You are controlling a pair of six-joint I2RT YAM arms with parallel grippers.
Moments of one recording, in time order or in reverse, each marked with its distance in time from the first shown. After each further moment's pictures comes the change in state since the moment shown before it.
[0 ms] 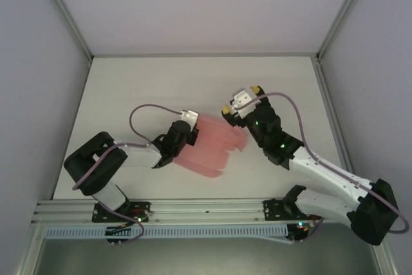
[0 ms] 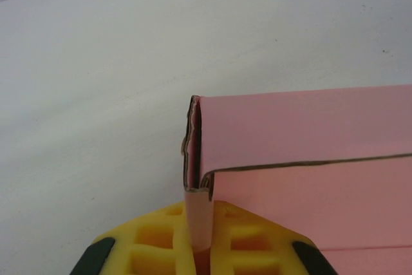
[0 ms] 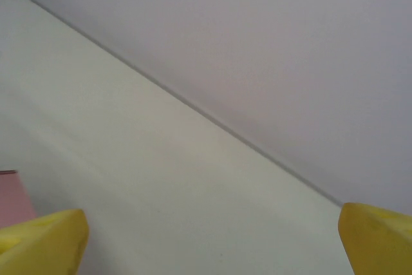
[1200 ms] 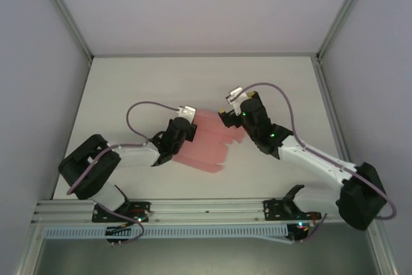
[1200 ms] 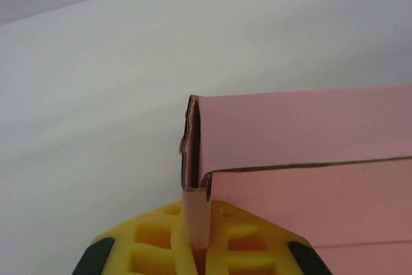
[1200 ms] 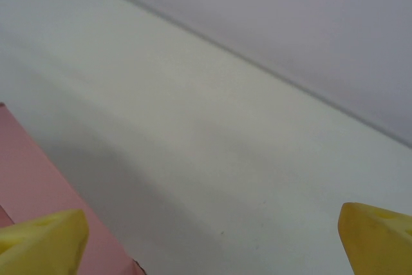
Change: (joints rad) left arm 0.014 -0.076 0.042 -0.105 -0.084 -0.018; right arm -0.017 0.101 0.066 -0.153 -0.006 0.201
